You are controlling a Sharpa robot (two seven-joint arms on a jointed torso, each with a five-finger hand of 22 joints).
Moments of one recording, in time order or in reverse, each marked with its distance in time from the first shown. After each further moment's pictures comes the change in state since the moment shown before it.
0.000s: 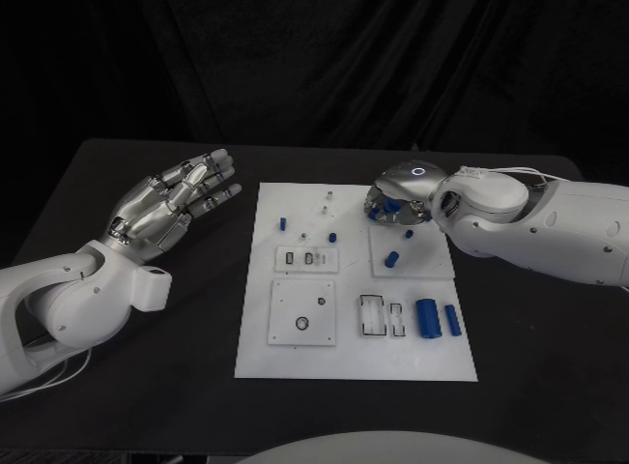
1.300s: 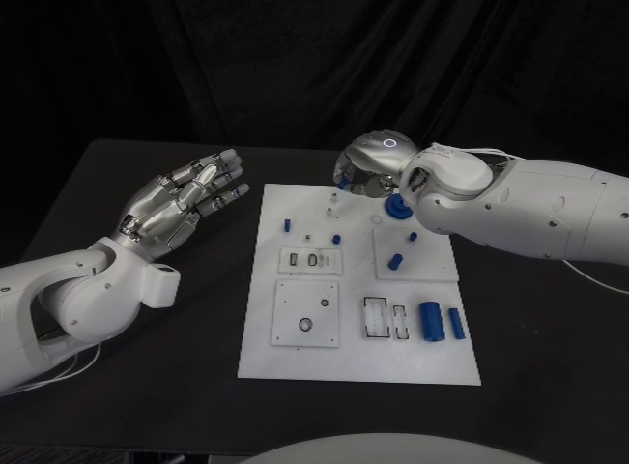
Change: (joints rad) left arm 0.000 0.024 0.000 -0.022 0.000 0.007 0.000; left_hand 0.012 0.004 0.014 -0.003 0.009 0.000 0.000 0.000 0.000 0.000 0.000 0.000 0.000 0.000 0.000 0.004 0.000 0.000 0.000 0.000 0.000 0.000; right arm 0.037 0.189 0.012 -0.159 0.037 -0.161 0.042; right_hand -0.011 0.003 0.030 -0.058 -0.086 0.042 0.043 0.083 0.140 0.113 -0.041 -0.013 0.011 0.001 -0.050 0.000 0.027 0.001 0.011 -0.050 0.003 0.000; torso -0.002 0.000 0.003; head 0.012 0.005
